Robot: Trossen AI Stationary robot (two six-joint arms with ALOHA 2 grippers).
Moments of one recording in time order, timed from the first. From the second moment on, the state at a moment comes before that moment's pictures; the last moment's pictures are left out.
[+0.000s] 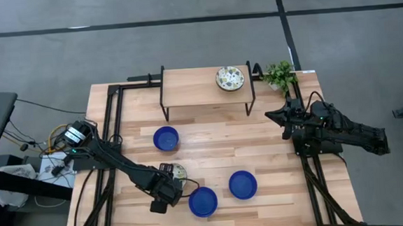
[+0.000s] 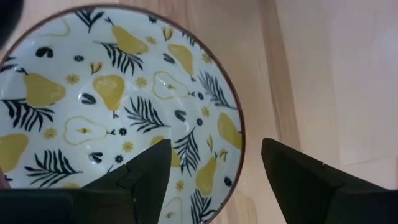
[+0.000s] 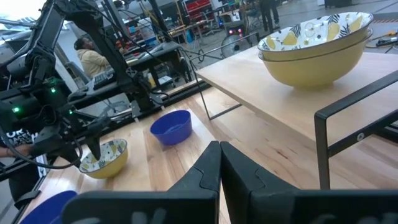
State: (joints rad) left arm -0.61 1.59 1.13 -0.78 -0.11 -0.31; right arm -0.26 0.02 0.24 -0.34 0.00 0.28
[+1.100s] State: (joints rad) left arm -0.61 1.59 1.13 -0.73 -0.12 -0.28; right arm -0.26 0.02 0.24 -0.34 0.00 0.28
